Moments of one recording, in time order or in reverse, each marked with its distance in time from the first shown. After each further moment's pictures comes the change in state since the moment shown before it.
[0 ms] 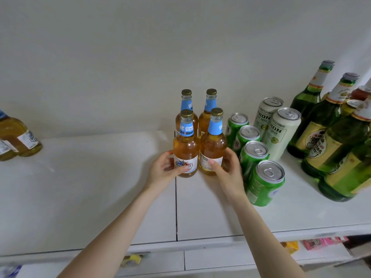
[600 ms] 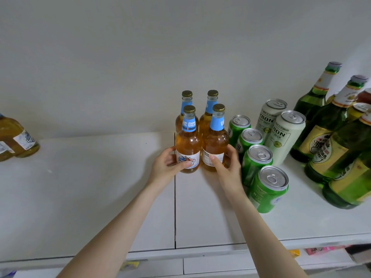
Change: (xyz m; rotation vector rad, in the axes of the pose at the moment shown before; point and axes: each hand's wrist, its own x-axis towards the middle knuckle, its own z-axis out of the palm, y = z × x) left_hand 0.020 0.009 0.010 0.006 0.002 0.004; right_hand 0.024 0.004 0.007 0.024 0.042 -0.012
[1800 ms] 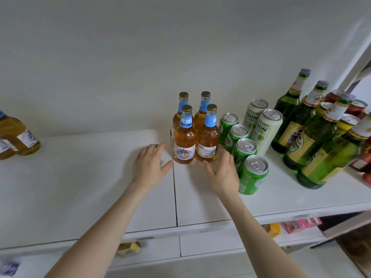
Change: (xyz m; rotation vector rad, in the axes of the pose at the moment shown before) left_hand -0.038 0.021 -0.047 1.072 0.111 0.404; right_hand -0.055 -0.042 -0.001 -0.894 0.060 -0.046
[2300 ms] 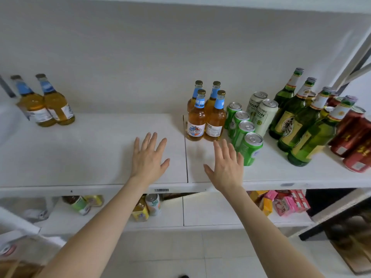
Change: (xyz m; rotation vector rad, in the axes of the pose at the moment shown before) left_hand -0.112 -0.007 -0.063 0.360 -0.043 0.042; right_hand -0.102 -0.025 -0.041 -0.616 -0.067 -0.287
